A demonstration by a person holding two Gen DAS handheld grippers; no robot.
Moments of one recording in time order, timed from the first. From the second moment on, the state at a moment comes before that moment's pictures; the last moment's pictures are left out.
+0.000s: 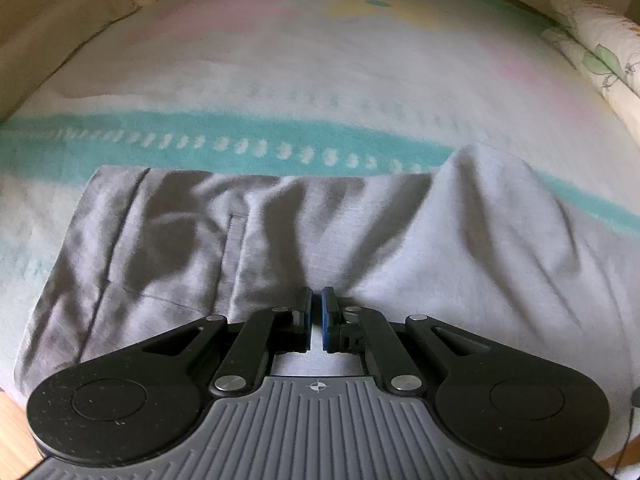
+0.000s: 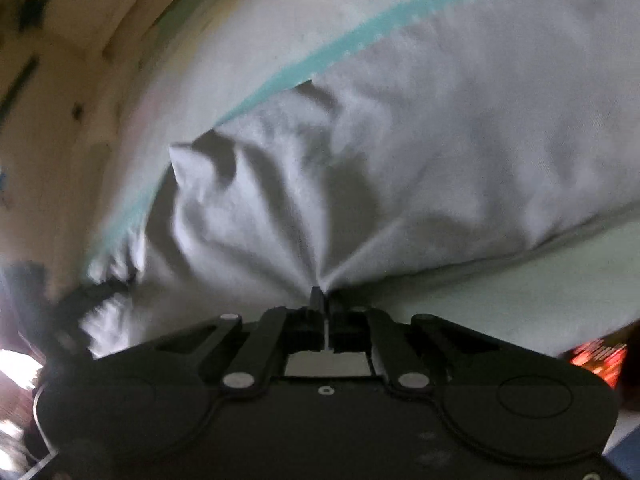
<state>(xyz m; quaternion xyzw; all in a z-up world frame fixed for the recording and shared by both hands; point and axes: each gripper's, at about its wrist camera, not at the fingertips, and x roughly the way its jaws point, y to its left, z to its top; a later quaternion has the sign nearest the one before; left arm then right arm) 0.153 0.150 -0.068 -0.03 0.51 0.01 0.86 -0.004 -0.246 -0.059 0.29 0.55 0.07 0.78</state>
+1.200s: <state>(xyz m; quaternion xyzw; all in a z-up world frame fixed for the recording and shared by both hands) 0.154 -0.047 -0.046 0.07 0.47 -0.24 0.84 -0.018 -0.558 -0.019 0.29 0.50 -0.22 0.79</state>
